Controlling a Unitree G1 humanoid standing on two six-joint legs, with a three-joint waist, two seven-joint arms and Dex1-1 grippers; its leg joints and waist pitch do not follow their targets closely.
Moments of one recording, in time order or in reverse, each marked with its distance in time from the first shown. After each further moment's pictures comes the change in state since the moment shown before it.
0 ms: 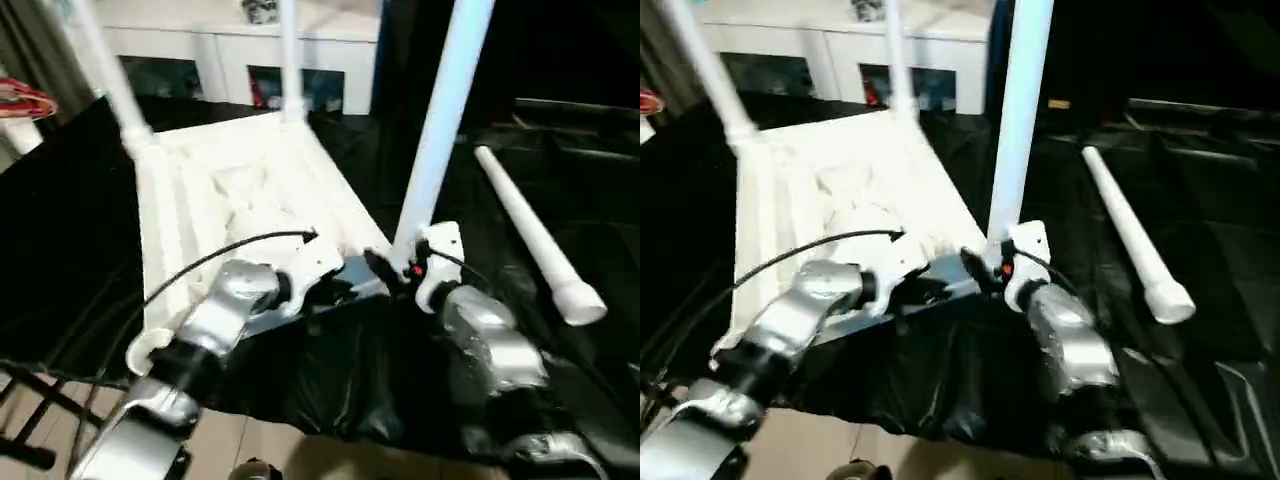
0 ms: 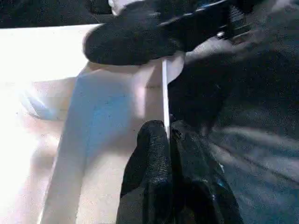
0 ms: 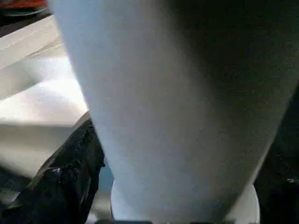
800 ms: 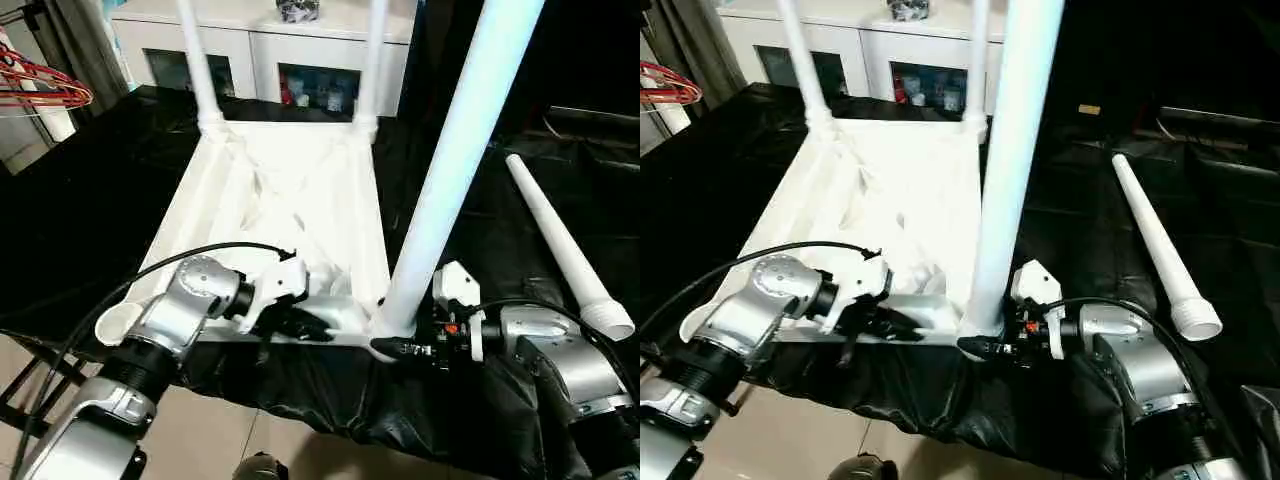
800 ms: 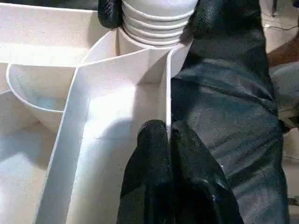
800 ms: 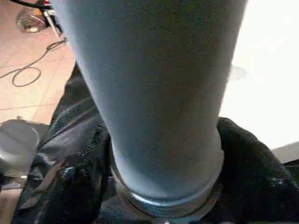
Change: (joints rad) left arm 0.010 0.176 -0.044 -0.006 -0.071 -0.107 -0.407; right arm 0.103 -0.312 0.171 -0.228 0.083 0.078 0.610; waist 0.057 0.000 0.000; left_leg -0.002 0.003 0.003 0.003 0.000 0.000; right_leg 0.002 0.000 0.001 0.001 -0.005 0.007
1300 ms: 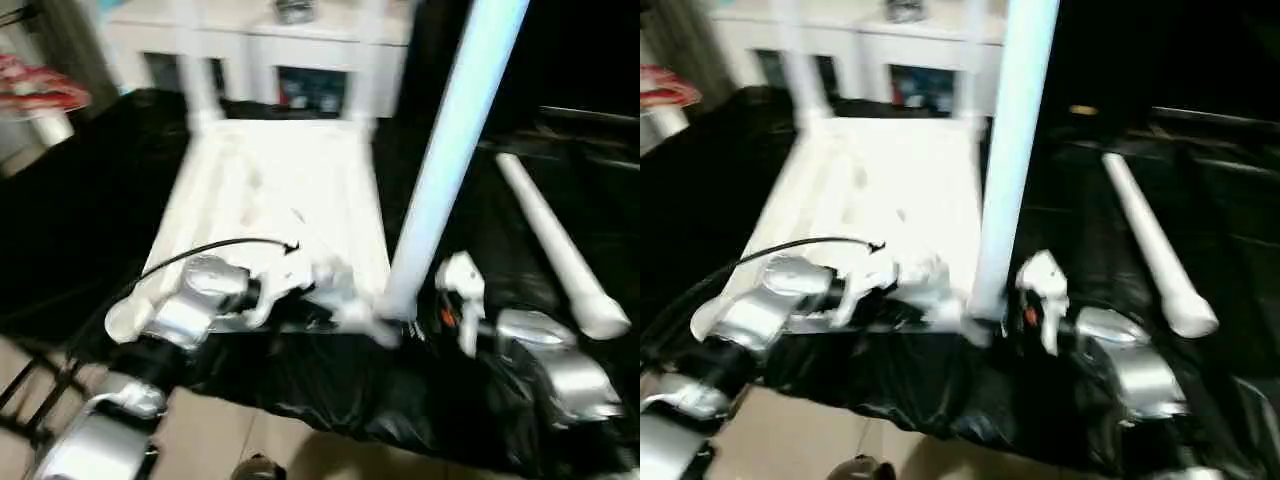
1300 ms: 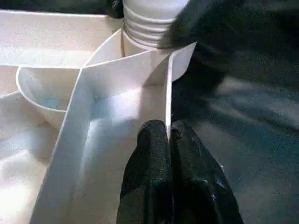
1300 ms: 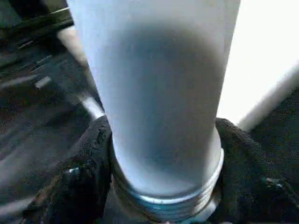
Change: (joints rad) left arm -0.045 -0.118 0.038 0.098 0.046 0.028 0.260; right arm -0.011 0.175 -0.121 0.098 -0.038 -0.010 -0.361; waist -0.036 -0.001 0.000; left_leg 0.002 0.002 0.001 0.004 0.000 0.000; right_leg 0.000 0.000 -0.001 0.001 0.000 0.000
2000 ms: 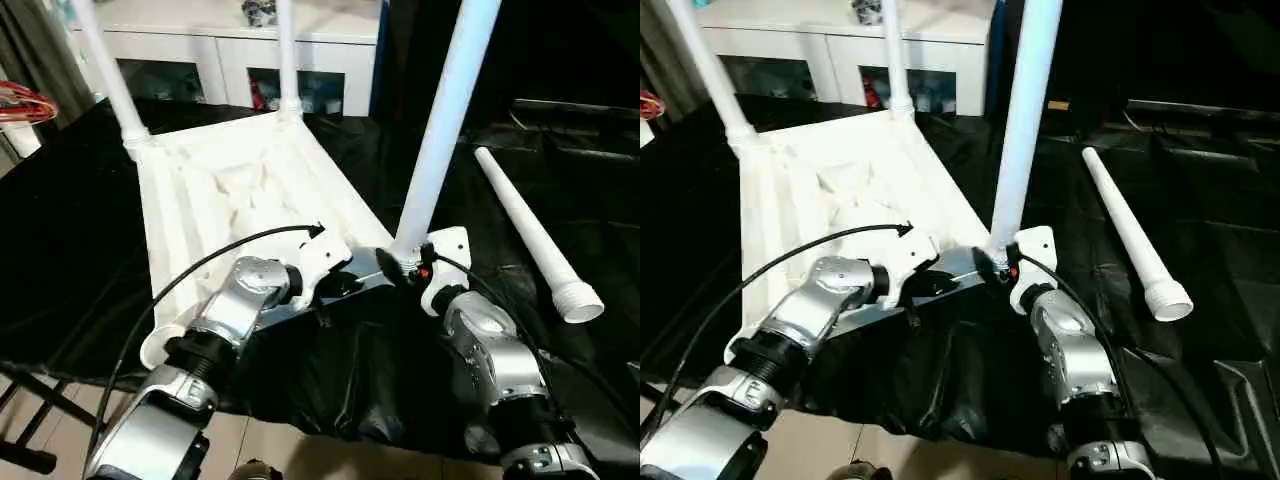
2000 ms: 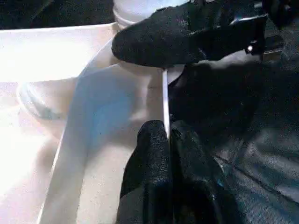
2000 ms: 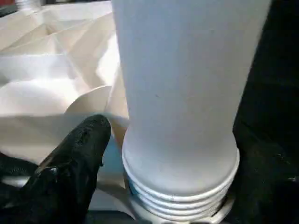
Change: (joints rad) left arm -0.018 -0.110 0.019 0.010 0.053 0.056 0.227; right arm -0.069 0.166 -0.058 0.125 -0.098 -0.110 -0.365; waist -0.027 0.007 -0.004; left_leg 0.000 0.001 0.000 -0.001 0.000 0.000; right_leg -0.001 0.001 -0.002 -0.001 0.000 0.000
